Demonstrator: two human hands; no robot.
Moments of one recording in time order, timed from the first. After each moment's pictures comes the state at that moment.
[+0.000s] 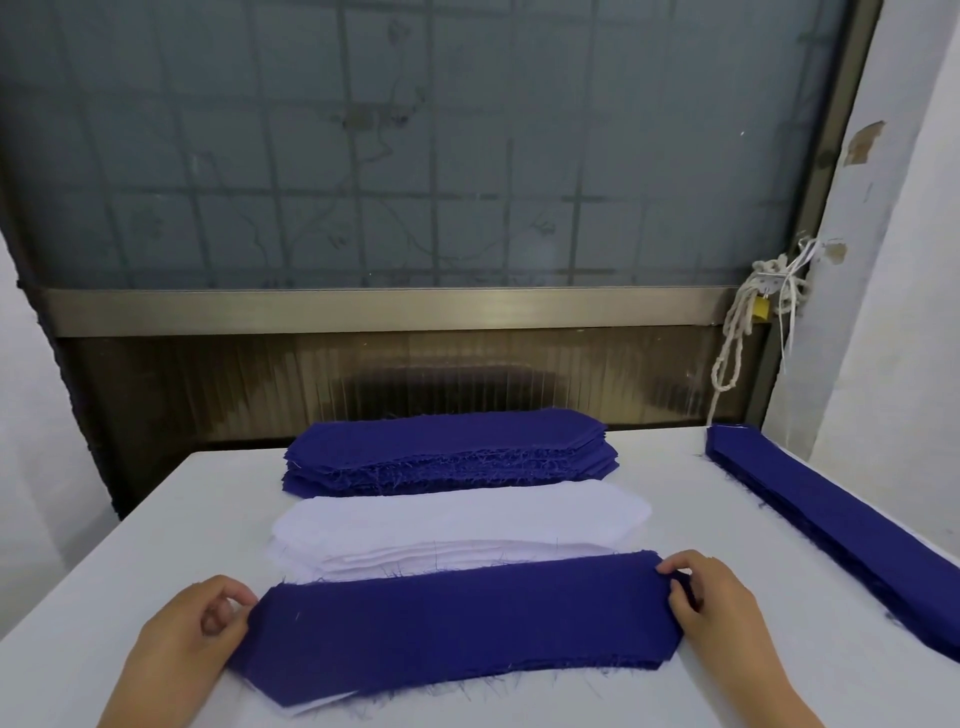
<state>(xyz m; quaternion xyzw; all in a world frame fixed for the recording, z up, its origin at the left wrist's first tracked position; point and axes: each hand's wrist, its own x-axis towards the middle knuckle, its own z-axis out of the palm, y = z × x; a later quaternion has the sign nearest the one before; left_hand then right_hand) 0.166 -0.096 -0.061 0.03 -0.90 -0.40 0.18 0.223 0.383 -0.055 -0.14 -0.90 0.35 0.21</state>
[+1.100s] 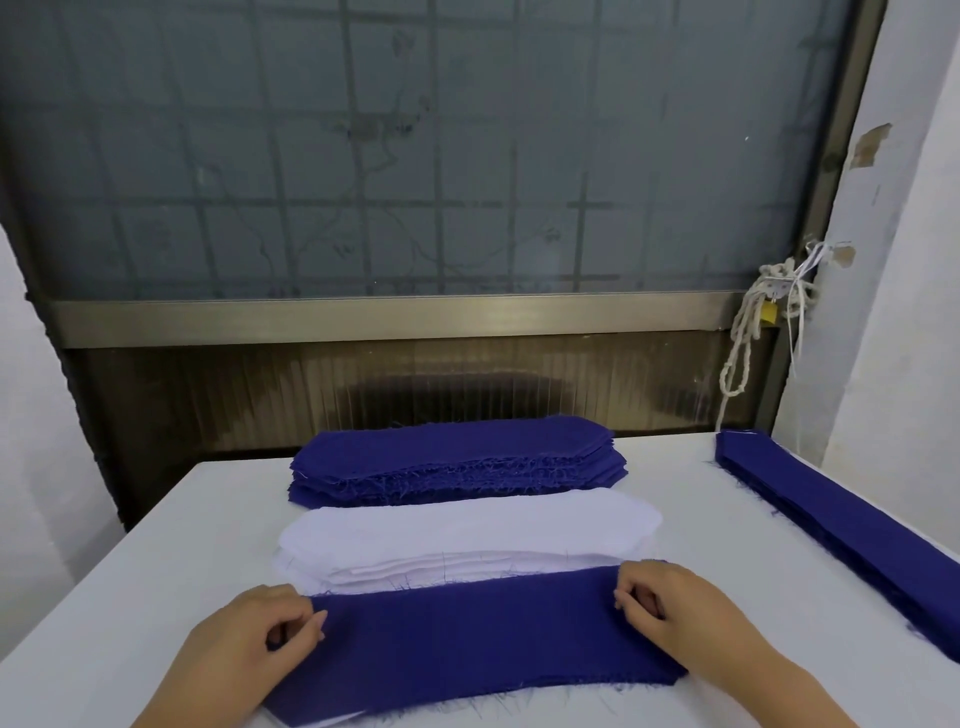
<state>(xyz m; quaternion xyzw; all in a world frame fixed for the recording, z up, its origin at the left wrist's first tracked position) 0.176 -0.060 -0.022 -0.14 -0.96 -0.24 0.08 0.208 0.365 -0.029 0.08 -0.98 0.18 0.09</state>
